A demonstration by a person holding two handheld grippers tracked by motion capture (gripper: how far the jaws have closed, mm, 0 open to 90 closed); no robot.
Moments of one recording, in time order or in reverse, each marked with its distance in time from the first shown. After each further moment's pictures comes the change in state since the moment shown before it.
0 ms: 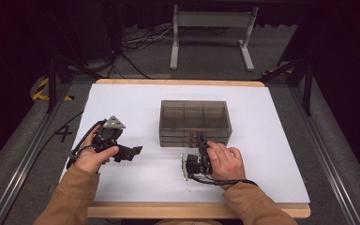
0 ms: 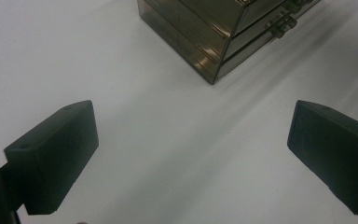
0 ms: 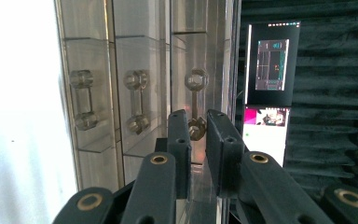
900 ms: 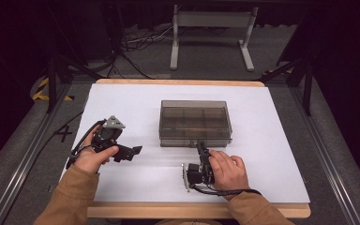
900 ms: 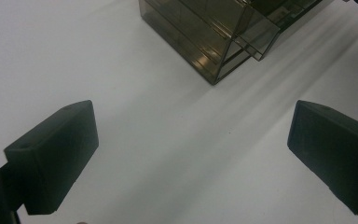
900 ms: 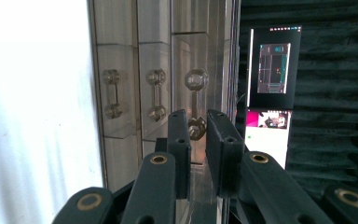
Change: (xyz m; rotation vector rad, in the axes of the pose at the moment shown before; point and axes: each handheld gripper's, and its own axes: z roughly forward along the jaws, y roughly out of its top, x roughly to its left) left arm 0.000 0.000 -0.001 -0.002 0.006 -0.004; right arm 0.005 0.000 -0.027 -0.015 0.014 0.003
